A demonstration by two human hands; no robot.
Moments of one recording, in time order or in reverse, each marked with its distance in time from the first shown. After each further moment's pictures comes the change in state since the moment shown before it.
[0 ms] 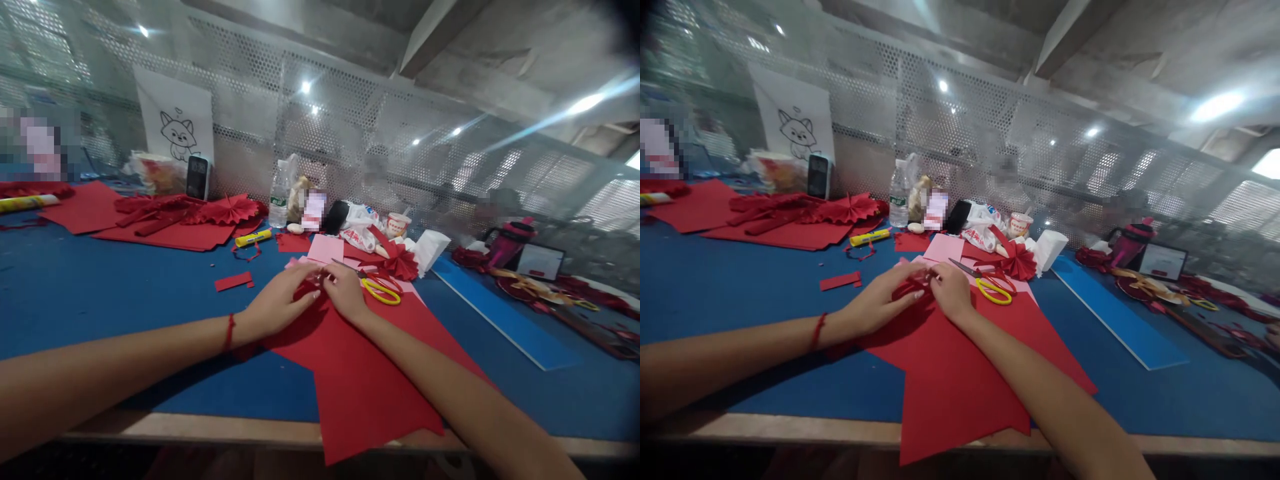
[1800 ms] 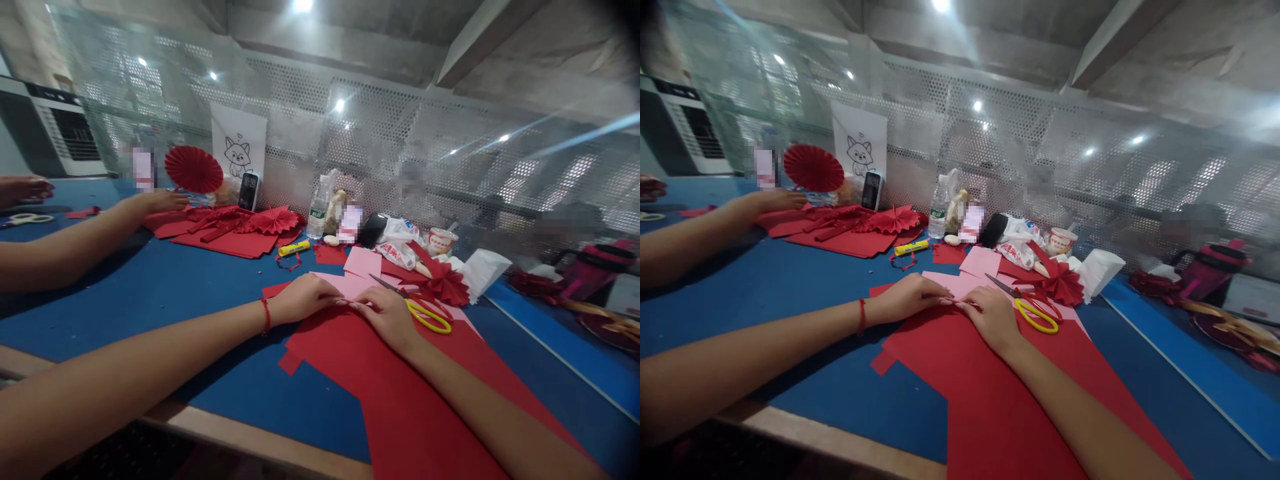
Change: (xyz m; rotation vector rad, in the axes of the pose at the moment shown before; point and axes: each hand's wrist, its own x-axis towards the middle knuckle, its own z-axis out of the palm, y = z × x) left_hand 0.004 -0.047 -0.016 0.036 -0.205 0.045; right_hand -0.013 -0.006 -0.011 -0.071 -0.130 -0.201
